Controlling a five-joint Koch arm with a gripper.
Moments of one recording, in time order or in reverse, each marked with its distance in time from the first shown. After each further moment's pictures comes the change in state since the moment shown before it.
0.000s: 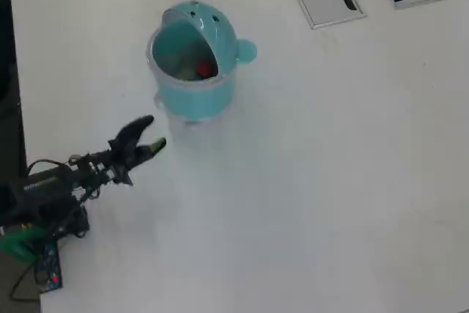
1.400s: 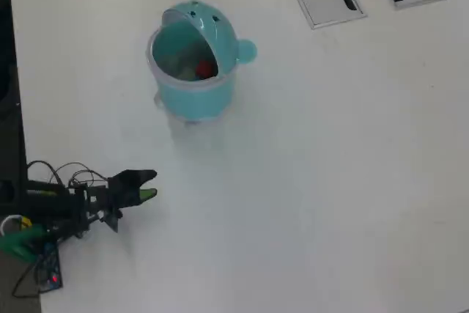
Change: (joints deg) arm 14.2 -0.1 33.2 -10.7 16.9
